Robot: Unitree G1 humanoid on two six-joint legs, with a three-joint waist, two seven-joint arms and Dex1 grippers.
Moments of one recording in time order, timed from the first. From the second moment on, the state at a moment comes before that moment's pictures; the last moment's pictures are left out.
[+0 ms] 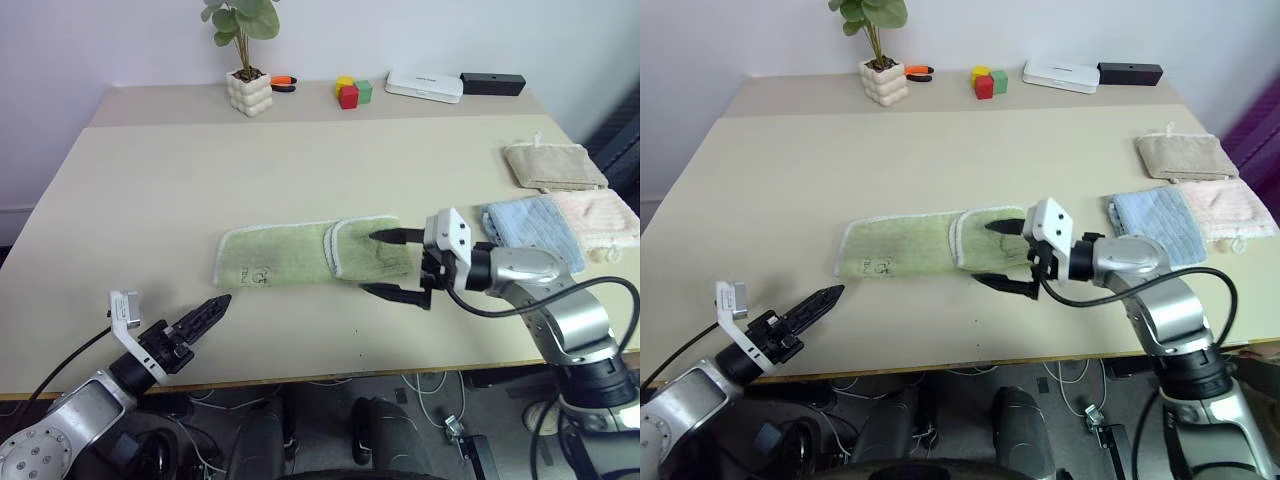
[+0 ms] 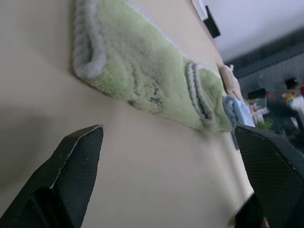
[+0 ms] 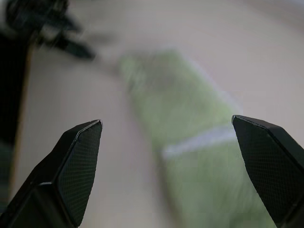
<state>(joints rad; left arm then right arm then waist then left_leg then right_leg) 0.31 0.46 0.47 -0.43 -1.45 0.86 -0.20 -0.32 -0.73 0.04 -0.28 0.43 0.39 1.08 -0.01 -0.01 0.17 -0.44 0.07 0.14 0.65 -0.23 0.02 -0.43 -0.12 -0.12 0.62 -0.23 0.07</state>
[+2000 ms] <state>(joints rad) -0.31 0.33 0.13 -0.22 -1.46 0.82 -0.04 -0.29 -0.85 -0.10 -0.15 0.38 0.38 1.02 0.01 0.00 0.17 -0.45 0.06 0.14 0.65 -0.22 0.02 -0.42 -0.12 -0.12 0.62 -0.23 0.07</state>
